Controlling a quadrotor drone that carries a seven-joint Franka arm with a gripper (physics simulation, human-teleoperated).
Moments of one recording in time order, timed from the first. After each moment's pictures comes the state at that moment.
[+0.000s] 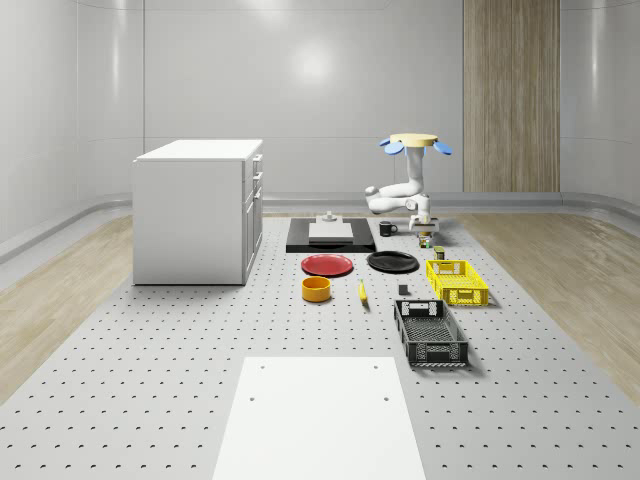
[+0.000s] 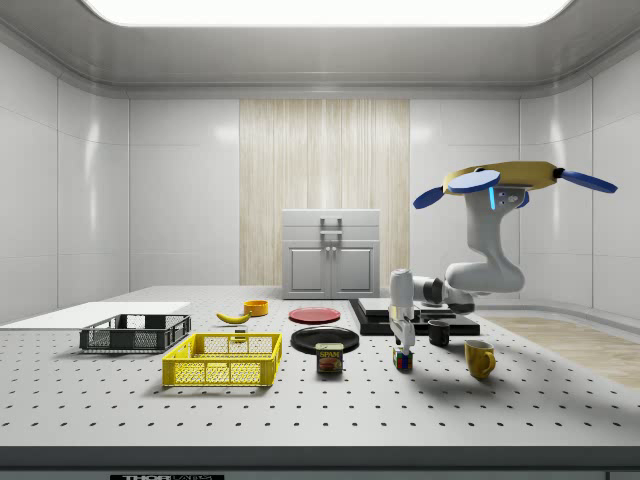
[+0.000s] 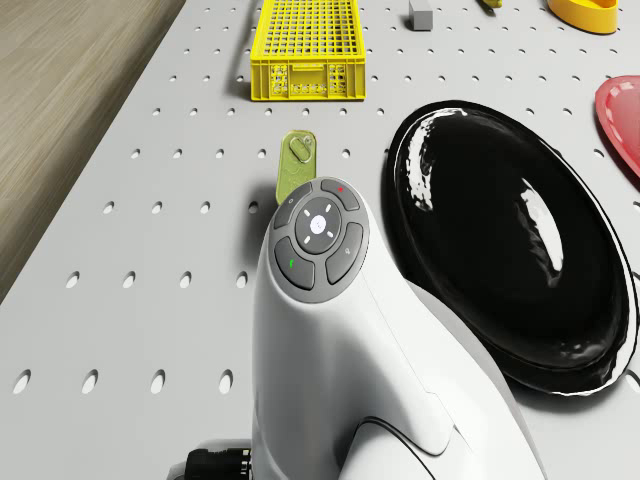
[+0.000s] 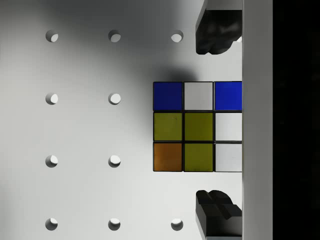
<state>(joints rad) -1.11 -1.28 1.33 -2.88 -1.88 1.36 1.64</state>
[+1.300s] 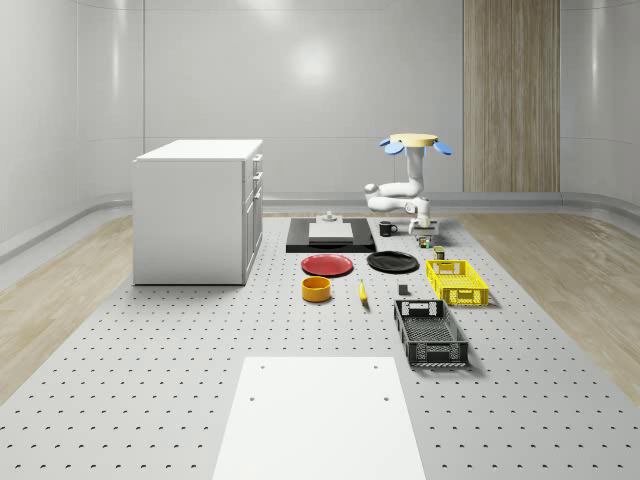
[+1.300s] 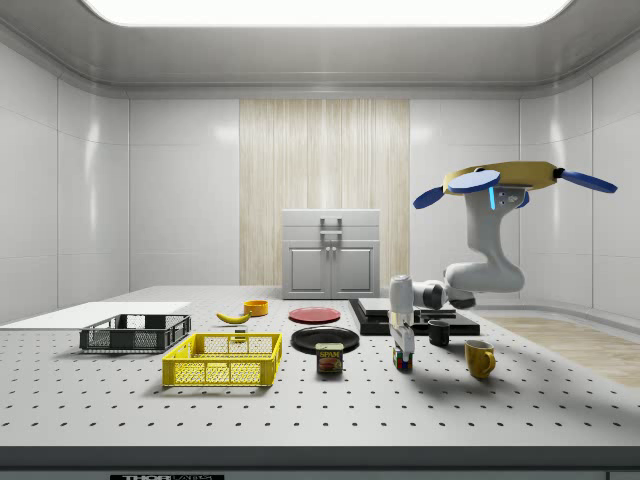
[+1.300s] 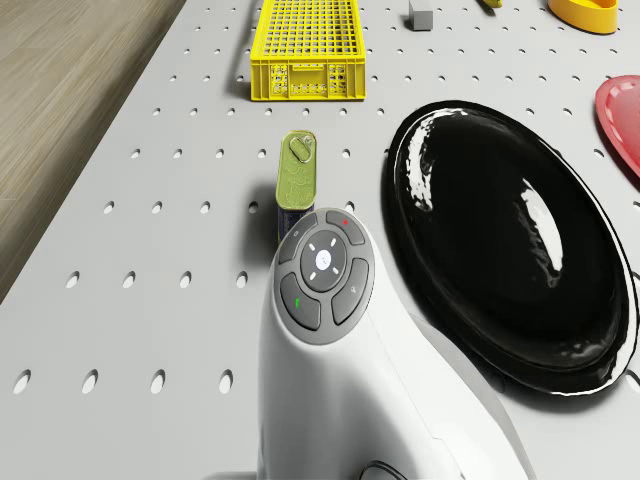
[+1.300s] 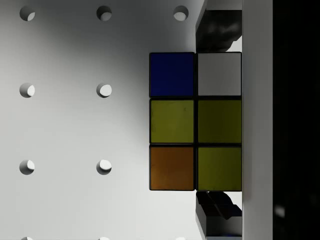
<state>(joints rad) -1.12 -1.38 1.26 -2.86 -1.92 1.47 1.64</state>
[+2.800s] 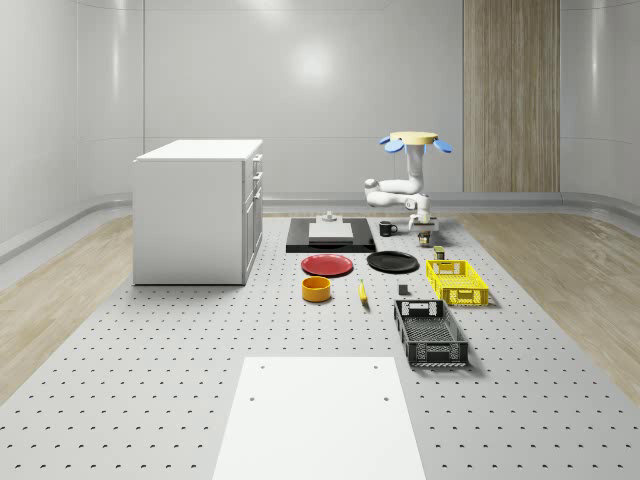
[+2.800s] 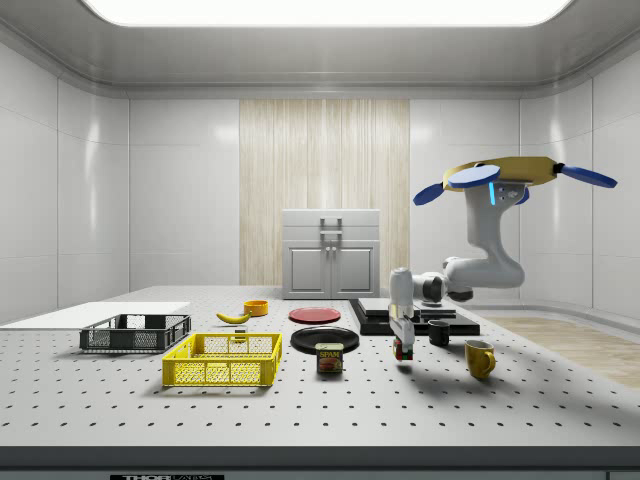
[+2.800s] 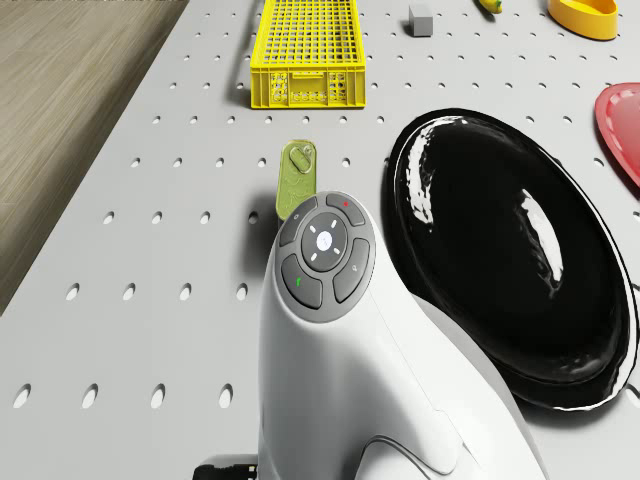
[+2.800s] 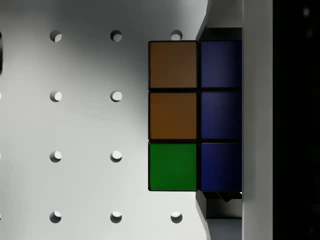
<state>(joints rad) -1.13 -1.42 1.33 -2.87 -1.84 1.49 1.66</state>
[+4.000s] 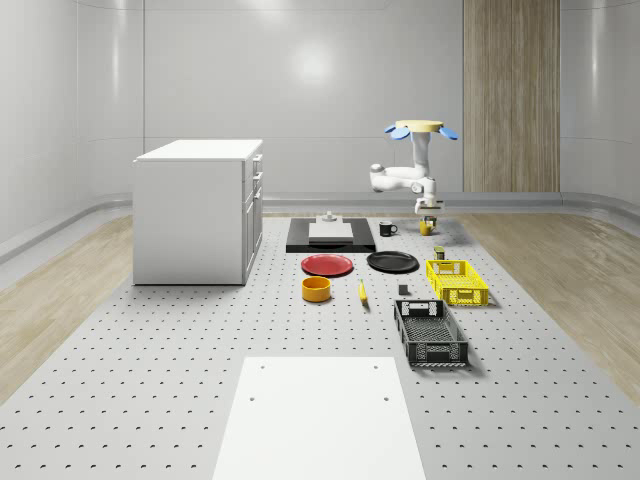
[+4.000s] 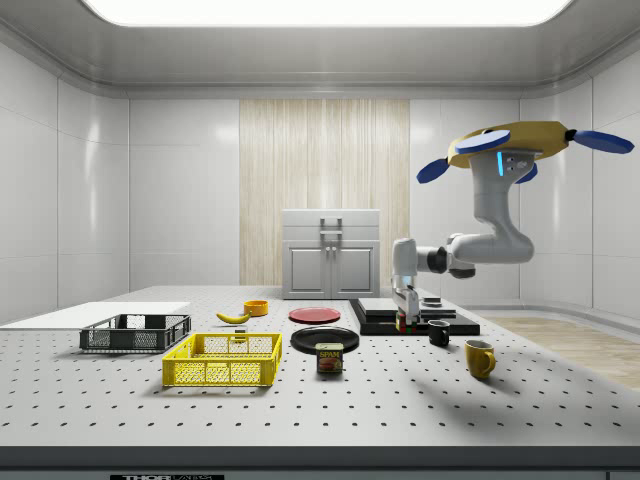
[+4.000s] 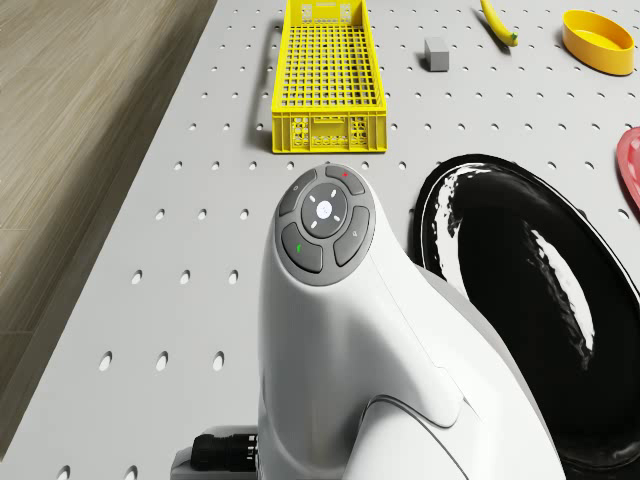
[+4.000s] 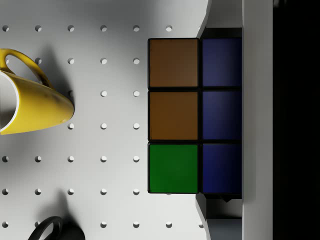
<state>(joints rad) -1.15 -1.47 1.40 -2.88 -1.76 1.52 1.67</state>
